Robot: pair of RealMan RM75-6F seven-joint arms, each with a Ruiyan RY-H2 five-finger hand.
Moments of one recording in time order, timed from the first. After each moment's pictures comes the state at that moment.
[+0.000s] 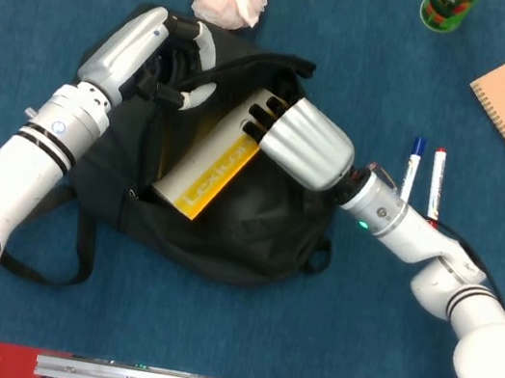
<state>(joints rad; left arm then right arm) -0.76 -1.12 -0.38 -1.97 0.77 0.85 -0.21 0.96 -2.27 -0.05 -0.15 -1.72 1.45 0.17</state>
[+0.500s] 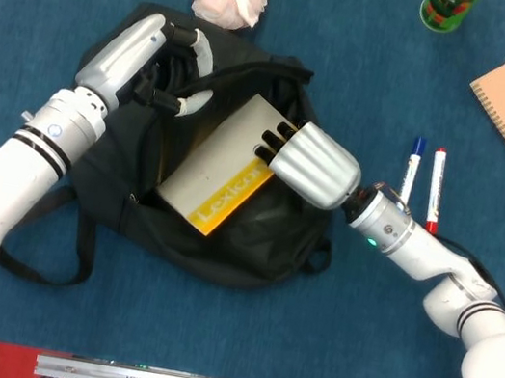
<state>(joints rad) -0.75 -1.10 -0.36 -1.98 0.77 0.82 -0.24 0.88 -2.25 -0.11 -0.15 -1.75 1.40 0.16</state>
